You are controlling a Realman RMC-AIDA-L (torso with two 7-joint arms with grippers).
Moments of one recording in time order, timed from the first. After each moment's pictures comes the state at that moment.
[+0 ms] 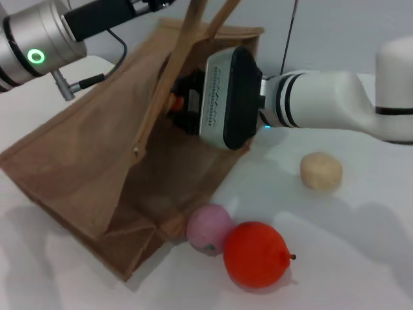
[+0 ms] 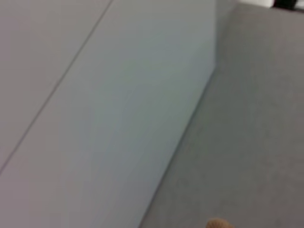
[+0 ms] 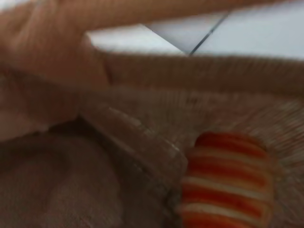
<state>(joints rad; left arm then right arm) -0.83 -2.01 0.34 0.45 -1.39 -1.78 1.47 1.29 2.04 -0.10 0.28 -2.38 -0.48 0.30</state>
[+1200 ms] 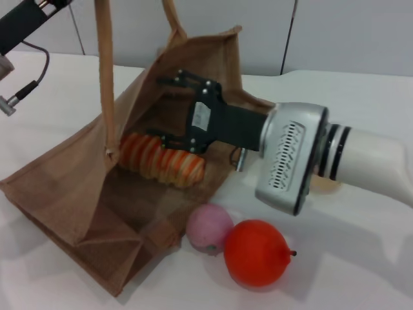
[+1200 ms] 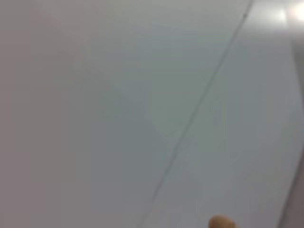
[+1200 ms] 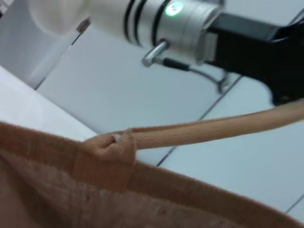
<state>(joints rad) -0.66 -1.99 0.27 0.44 -1.54 -1.67 1.55 0.98 2.02 0.16 0.35 -2.38 -0.93 -0.16</state>
